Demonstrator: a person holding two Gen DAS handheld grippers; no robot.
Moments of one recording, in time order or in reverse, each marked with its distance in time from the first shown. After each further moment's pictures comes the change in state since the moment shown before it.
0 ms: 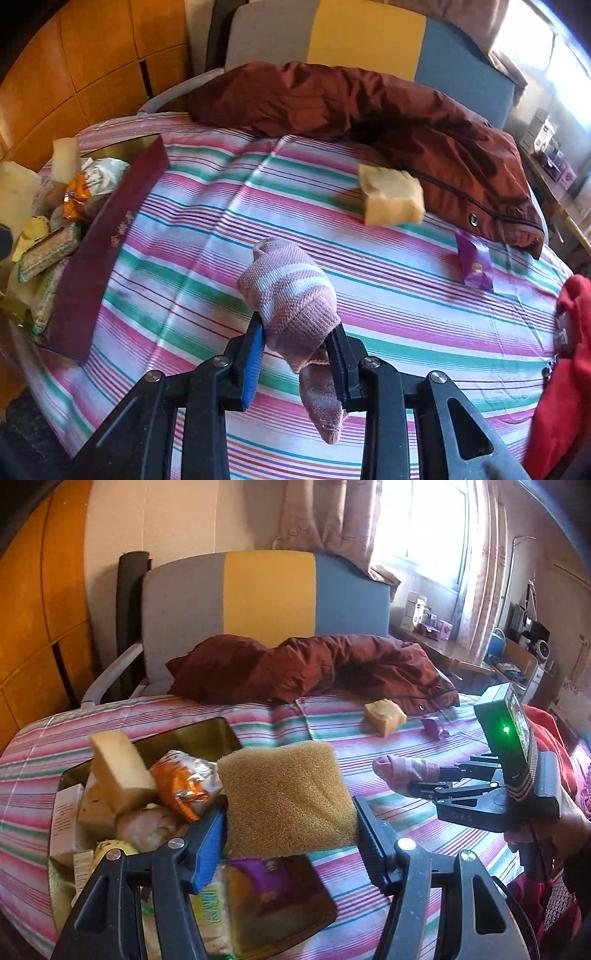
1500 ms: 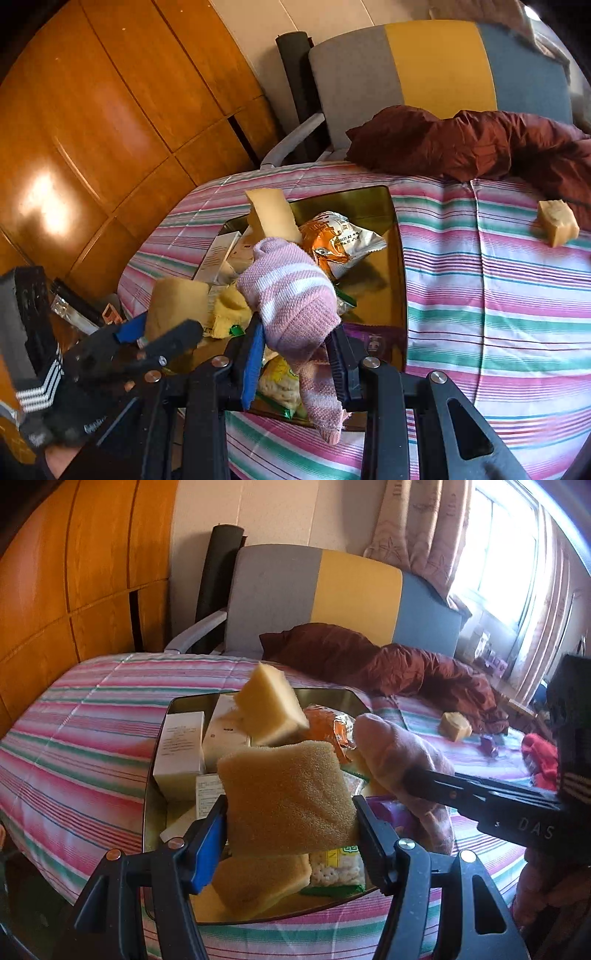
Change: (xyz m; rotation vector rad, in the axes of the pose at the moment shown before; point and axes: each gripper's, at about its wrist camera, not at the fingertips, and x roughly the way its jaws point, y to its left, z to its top) left arm -0.053 0.112 -0.059 -0.210 0.007 0.148; right arm -0.055 0.188 0.022 0.156 -0.177 0.426
